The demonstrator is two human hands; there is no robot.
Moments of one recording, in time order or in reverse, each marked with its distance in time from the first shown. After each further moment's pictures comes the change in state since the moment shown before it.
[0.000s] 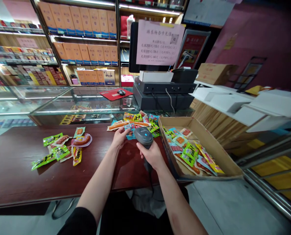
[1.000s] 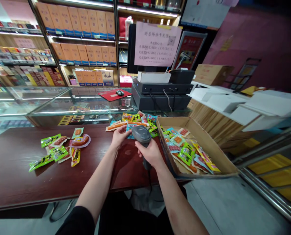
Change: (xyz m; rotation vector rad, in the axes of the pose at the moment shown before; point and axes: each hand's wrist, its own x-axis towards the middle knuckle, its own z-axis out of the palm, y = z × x) left_hand 0.000 0.000 0.006 0.133 0.005 0.128; right_hand 0.002 -0.011 -0.003 -0.072 0.007 0.020
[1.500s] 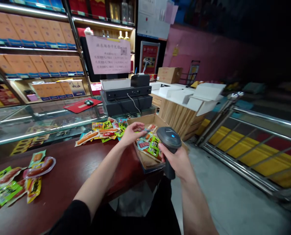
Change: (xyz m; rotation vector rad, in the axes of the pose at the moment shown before) left_hand -0.021 0.012 0.196 0.124 -0.631 0.107; right_hand -0.082 -0.007 -0.176 0.064 0.482 -0.014
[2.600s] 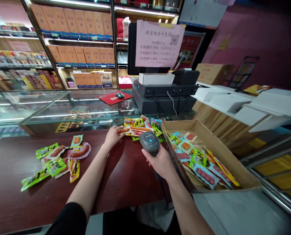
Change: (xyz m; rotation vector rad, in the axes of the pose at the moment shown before) left_hand -0.085 -0.042 -0.270 1.181 0.350 -0.168; right_hand 0.006 0.024 0.192 -0.235 -0.315 -0.252
